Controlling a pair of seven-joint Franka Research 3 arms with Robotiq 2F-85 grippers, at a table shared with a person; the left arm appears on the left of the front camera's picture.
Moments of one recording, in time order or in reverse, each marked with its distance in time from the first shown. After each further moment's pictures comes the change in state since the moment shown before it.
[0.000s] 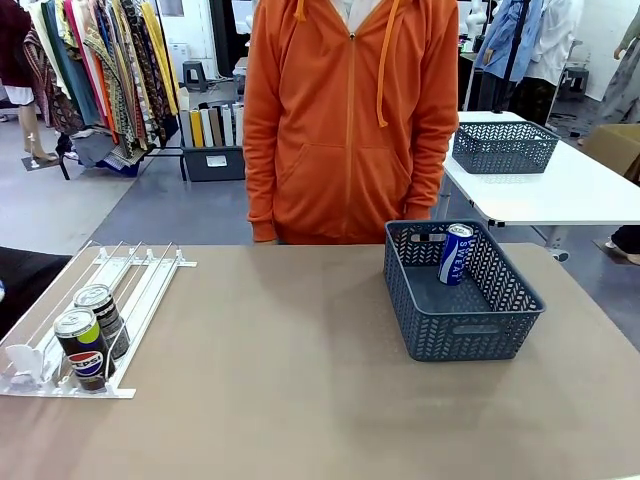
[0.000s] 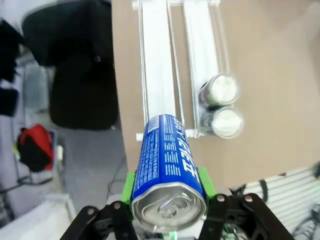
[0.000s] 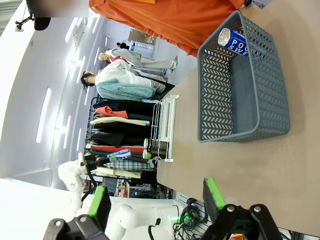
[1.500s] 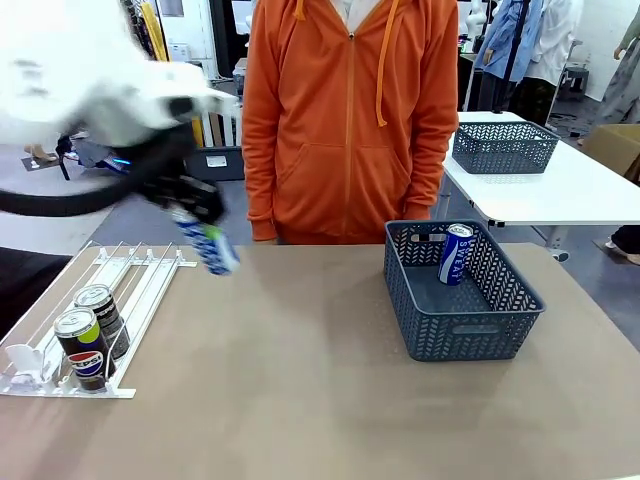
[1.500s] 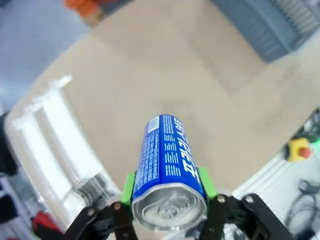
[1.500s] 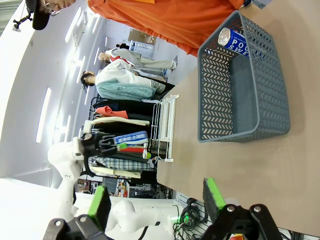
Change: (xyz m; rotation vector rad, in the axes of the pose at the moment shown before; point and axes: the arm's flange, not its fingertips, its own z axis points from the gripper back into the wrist) left arm 0.111 -0.301 -0.065 -0.211 0.064 -0.501; right arm 0.000 0.000 0.000 0.000 0.000 0.001
